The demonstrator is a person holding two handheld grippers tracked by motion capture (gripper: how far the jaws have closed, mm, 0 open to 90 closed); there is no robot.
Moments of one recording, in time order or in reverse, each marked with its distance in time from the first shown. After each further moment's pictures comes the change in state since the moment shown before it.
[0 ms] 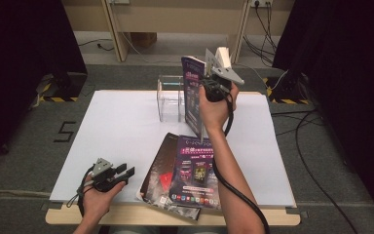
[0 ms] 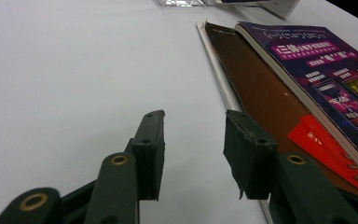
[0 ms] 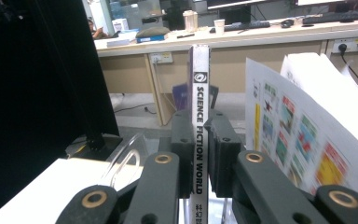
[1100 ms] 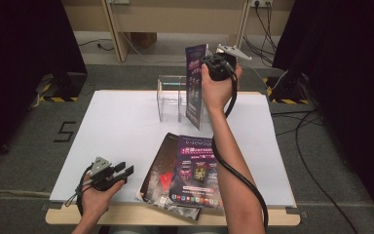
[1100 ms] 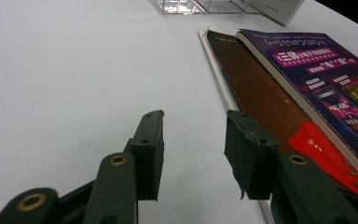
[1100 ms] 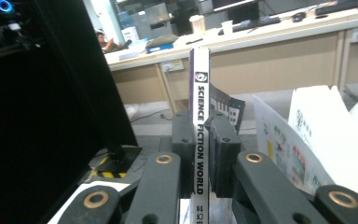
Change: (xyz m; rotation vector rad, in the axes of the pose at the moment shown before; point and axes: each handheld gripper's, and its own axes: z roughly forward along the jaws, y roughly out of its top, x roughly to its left) left arm 0.002 0.004 -0.003 -0.017 0.007 0.004; right arm -0.007 0.053 0.024 -0.004 0.044 0.113
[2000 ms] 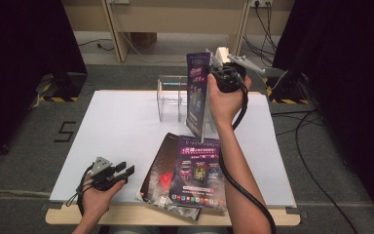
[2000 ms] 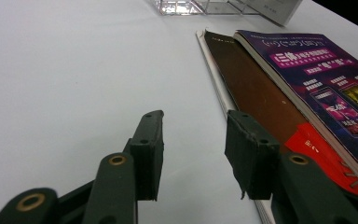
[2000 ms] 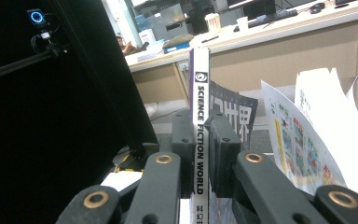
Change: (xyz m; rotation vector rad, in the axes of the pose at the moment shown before) left arm -0.002 0.001 0.001 0.001 -0.003 0.002; right arm -0.002 -0.007 -0.048 0.004 0.083 0.054
